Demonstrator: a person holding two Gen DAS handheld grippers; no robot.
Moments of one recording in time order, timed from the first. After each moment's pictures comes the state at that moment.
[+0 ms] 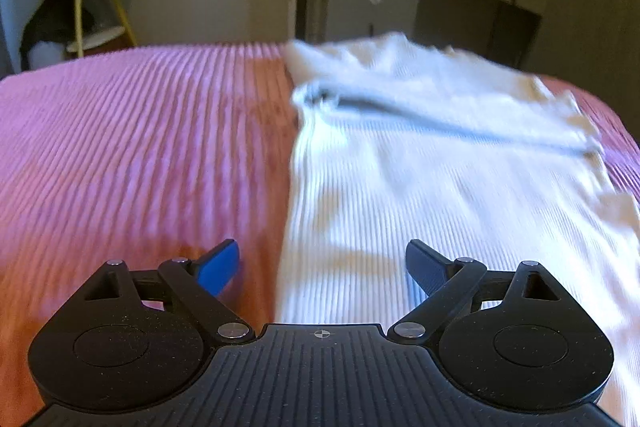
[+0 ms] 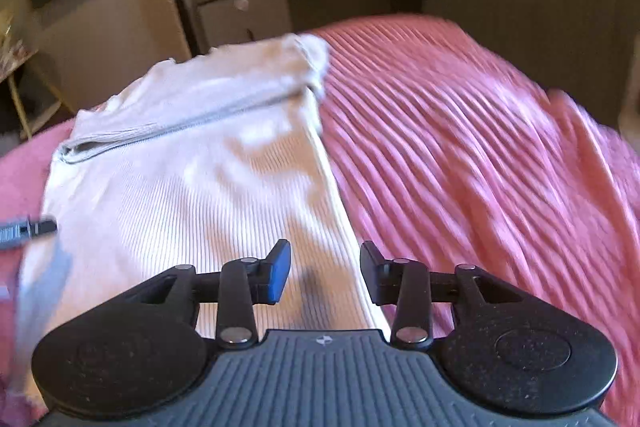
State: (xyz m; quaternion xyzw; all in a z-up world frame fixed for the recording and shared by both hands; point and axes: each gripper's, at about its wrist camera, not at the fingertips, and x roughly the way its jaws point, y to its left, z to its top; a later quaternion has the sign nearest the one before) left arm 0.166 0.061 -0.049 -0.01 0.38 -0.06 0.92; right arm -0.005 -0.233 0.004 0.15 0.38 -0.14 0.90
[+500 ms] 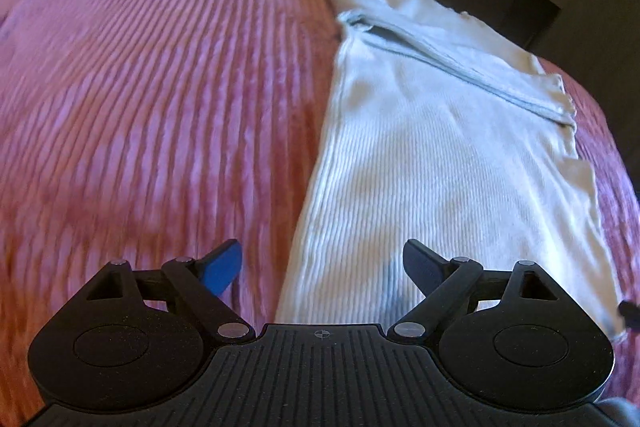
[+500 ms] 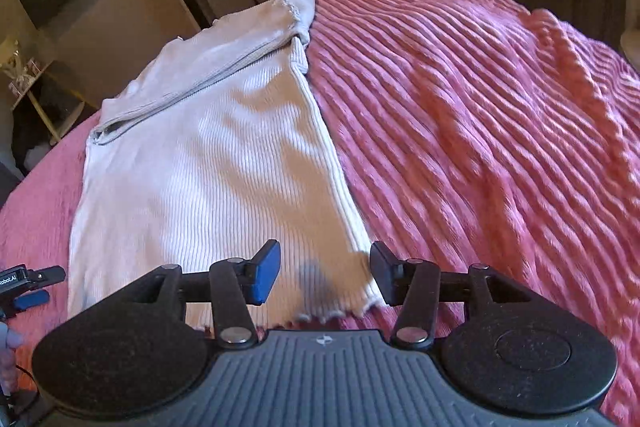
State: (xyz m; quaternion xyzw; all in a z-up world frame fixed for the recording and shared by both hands) left arm 0.100 0.102 -0.033 -0.11 0.47 -0.04 0.87; right arm -0.058 -0.259 0.003 0.23 0.42 -0.09 0.87
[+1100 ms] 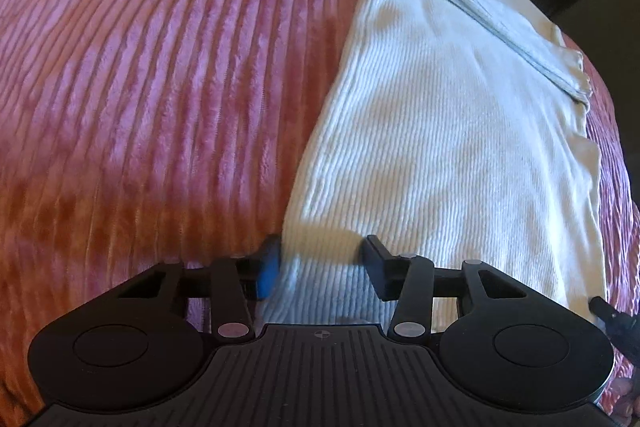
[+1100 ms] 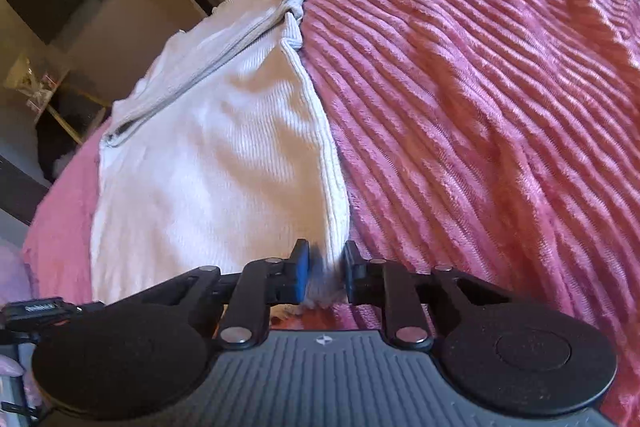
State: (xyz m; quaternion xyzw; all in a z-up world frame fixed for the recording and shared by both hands) left arm 0.108 0.105 -0.062 -0.16 0.56 -0.04 0.81; right arm -0.055 -0.281 -0.021 0.30 0.44 -0.05 0.85
